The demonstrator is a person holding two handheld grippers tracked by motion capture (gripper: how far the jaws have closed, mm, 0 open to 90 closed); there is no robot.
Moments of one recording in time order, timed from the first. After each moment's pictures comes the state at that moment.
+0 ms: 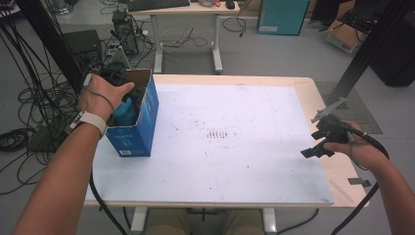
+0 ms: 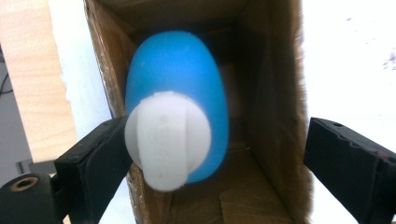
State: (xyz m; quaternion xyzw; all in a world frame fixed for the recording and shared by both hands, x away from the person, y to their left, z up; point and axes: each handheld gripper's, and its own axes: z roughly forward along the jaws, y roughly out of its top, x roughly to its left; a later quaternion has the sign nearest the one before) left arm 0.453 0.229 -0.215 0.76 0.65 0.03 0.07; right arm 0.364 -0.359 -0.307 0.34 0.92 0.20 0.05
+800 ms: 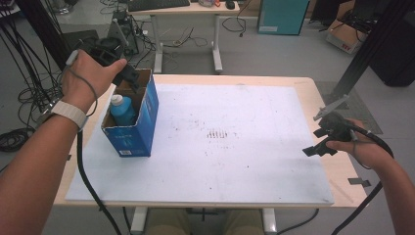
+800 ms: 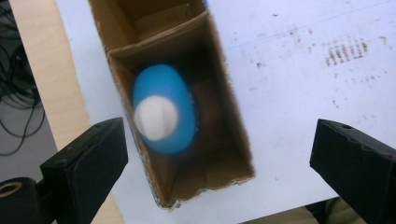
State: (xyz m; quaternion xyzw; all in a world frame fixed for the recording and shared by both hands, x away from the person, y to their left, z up) left arm 0.429 0.209 -0.142 0.81 0.58 0.07 0.10; right arm 0.360 -0.357 -0.293 0.34 0.92 0.20 0.06
